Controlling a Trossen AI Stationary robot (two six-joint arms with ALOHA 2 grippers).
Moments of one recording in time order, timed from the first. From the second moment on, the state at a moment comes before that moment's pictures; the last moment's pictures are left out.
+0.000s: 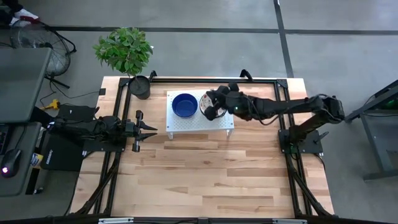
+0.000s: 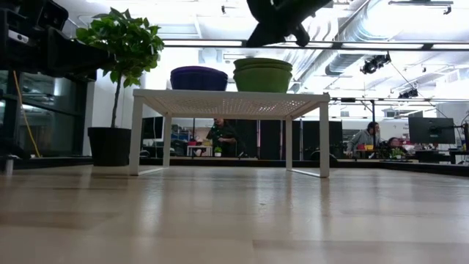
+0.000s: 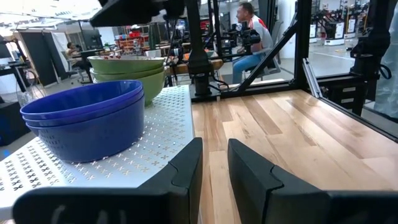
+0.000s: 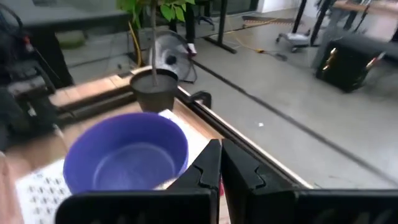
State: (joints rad) left arm -0.13 0.01 0.01 0.02 -0.12 0.13; right arm -0.08 1.48 1.13 0.00 0.58 0.18
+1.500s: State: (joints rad) left arm -0.13 0.01 0.01 0.02 -0.12 0.13; right arm -0.09 1.38 1.13 -0.18 0.39 0.27
